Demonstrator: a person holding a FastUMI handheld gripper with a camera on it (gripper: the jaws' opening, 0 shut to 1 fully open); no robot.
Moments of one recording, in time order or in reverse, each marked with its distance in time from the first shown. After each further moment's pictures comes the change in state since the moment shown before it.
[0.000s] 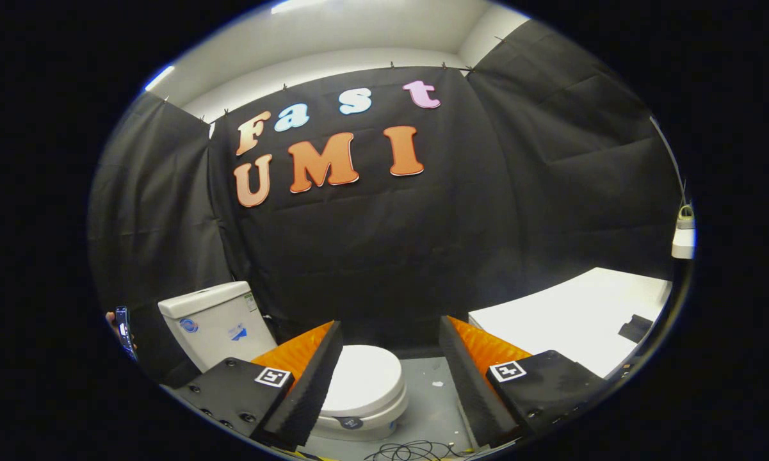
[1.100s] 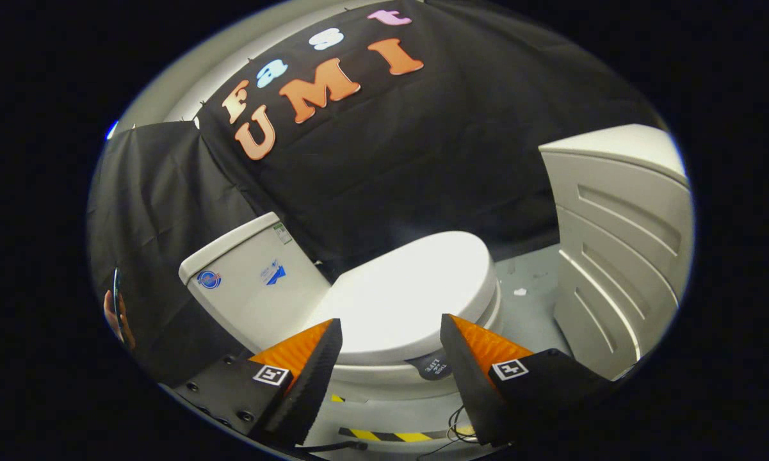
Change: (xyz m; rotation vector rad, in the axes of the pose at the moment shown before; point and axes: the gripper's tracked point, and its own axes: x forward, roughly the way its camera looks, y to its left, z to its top) arm 0.036 0.079 -0.261 0.325 0.438 0.185
